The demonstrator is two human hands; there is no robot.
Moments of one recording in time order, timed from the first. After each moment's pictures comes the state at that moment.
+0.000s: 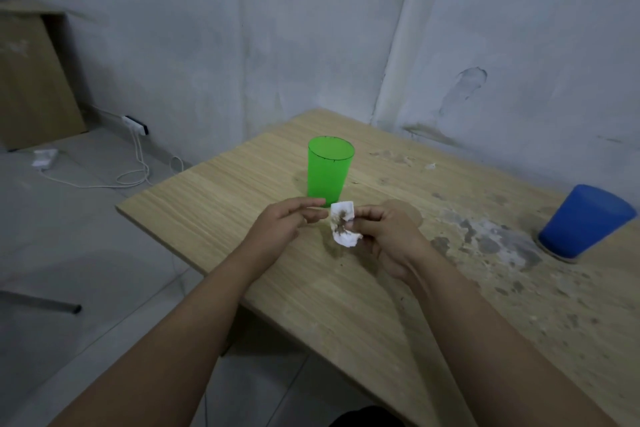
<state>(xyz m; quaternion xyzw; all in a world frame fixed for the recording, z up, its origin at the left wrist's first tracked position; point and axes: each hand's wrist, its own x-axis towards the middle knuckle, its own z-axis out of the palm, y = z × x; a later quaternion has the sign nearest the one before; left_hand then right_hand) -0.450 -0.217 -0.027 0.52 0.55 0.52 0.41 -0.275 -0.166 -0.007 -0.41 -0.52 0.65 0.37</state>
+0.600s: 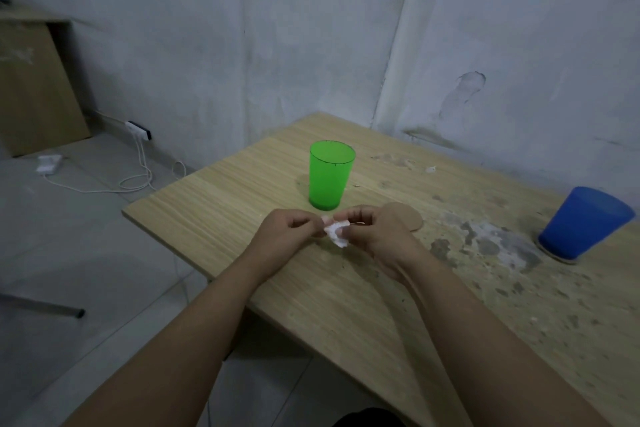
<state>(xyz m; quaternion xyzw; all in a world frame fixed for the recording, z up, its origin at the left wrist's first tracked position) -0.447 -0.222 -0.027 0.53 0.56 0.50 0.38 -0.282 -0.174 -0.001 -0.44 -0.62 0.56 0.32</state>
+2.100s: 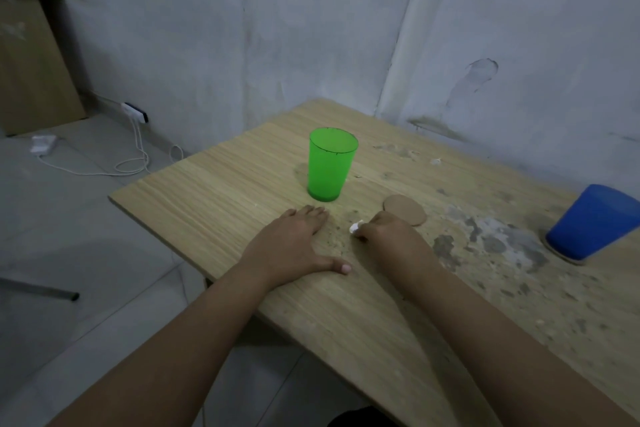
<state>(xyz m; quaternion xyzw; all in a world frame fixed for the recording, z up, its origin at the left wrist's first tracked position) -0.429 -0.227 -0.024 0.72 0.65 0.18 0.15 -0.256 -0.164 -0.021 -0.42 -0.91 0.00 0.08</state>
